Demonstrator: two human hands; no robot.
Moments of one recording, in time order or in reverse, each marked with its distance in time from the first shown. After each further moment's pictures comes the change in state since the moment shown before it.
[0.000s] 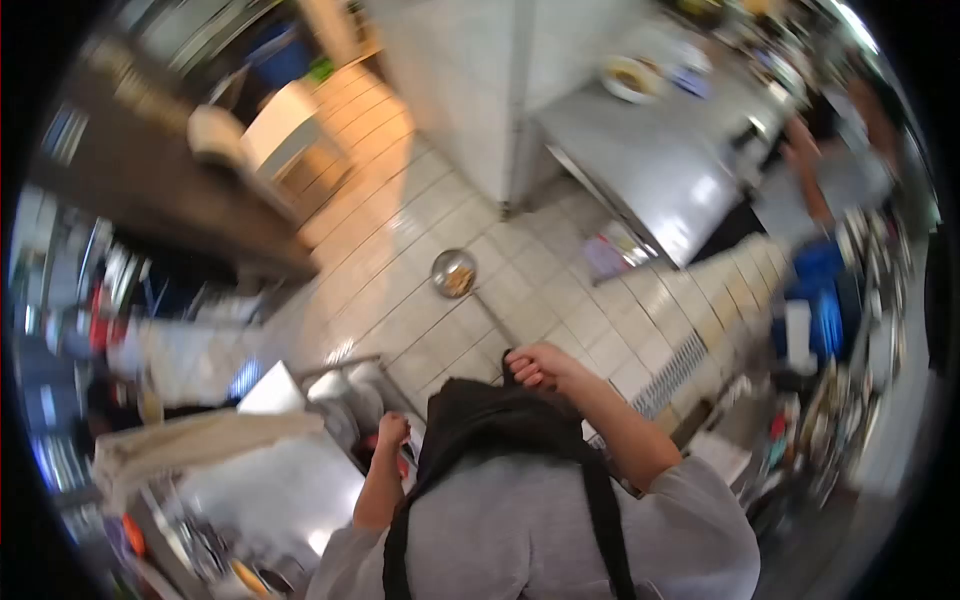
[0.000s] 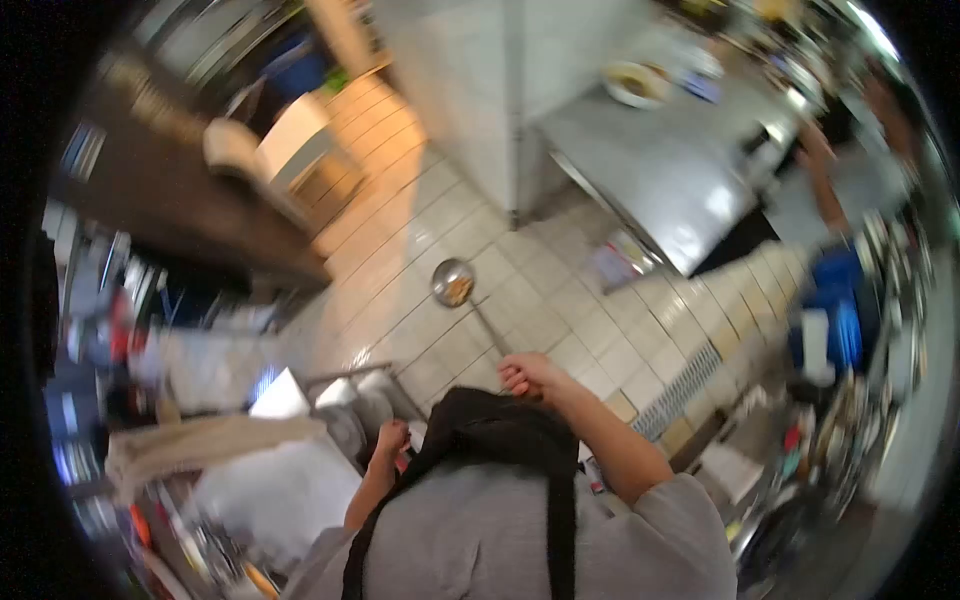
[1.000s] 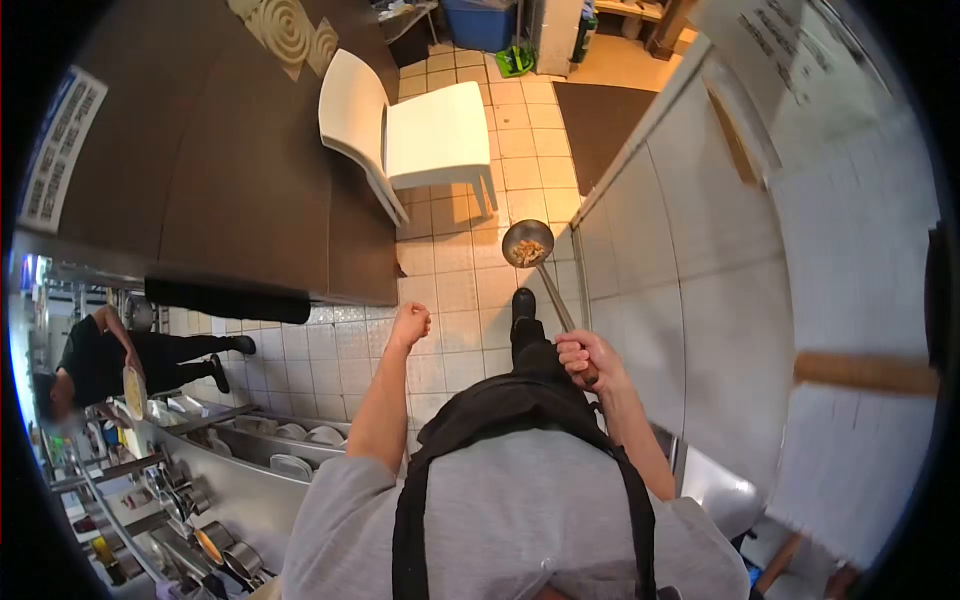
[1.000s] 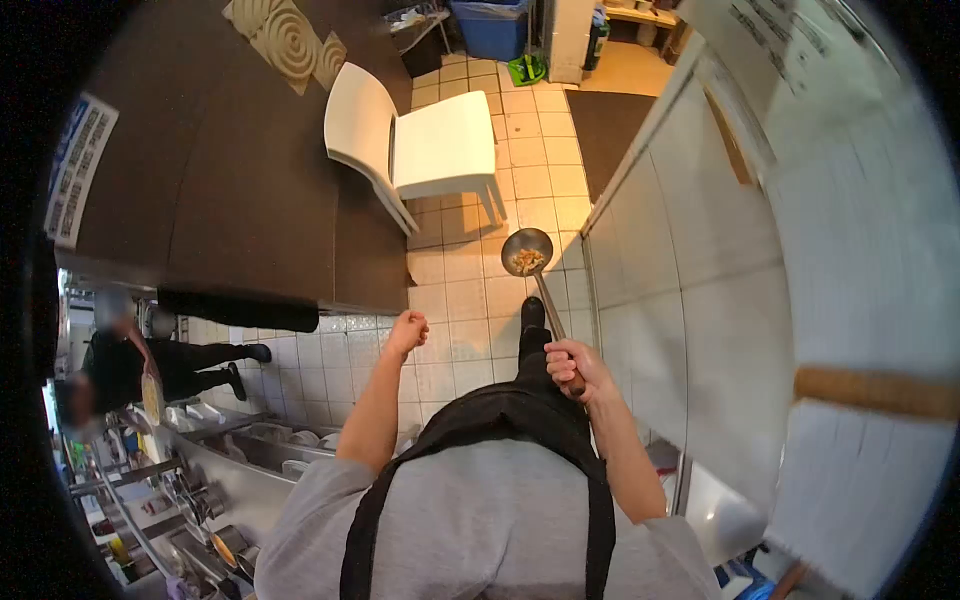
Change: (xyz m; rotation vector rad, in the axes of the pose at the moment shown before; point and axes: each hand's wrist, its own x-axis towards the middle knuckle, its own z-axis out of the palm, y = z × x) left_hand 0.368 0.659 -0.274 -0.410 0.397 0.236; right_hand 0.375 -0.588 0.399 -0.032 -0.103 0.191
